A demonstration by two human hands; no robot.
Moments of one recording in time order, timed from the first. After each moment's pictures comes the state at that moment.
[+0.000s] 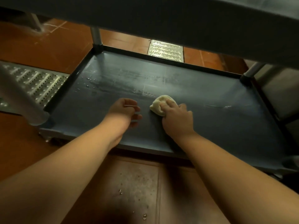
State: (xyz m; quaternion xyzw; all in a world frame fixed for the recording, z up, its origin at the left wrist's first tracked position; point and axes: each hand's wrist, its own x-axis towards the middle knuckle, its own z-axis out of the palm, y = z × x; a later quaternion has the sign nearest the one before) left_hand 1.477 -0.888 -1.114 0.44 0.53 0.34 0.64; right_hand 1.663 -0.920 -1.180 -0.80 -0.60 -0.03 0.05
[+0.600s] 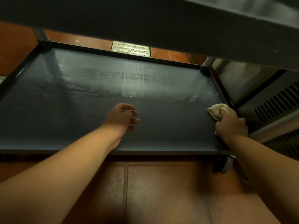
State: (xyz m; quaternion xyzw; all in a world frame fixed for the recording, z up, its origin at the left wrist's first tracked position) left_hand 1.590 -0.926 -1.134 0.46 0.48 0.29 0.69; right_hand 1.923 -1.077 -1.163 -0.96 -0.28 0.03 -0.01
